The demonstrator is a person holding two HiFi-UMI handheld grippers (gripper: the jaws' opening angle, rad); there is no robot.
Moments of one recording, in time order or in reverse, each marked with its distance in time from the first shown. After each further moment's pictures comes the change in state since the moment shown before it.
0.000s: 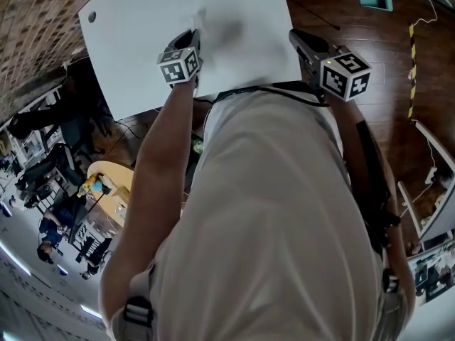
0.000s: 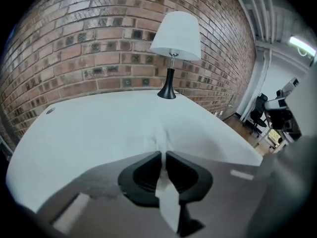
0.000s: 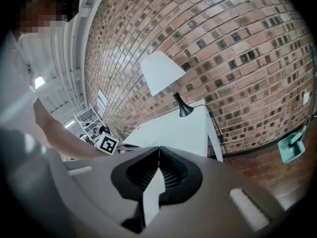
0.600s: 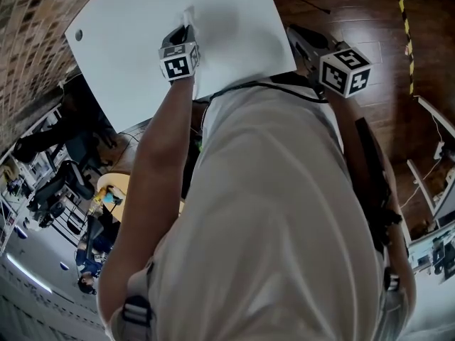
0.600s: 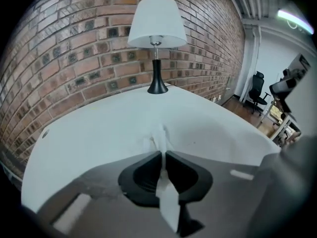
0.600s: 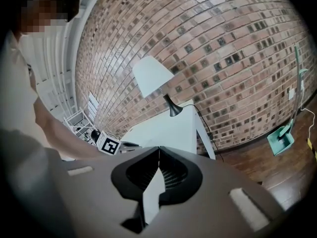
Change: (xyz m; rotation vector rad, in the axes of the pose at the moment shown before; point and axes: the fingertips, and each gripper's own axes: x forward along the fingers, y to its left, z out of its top) left arm 0.029 -0.010 0.008 0.186 0.068 0.050; right arm -0.022 -0.014 -0.009 0.058 -0.031 -0.098
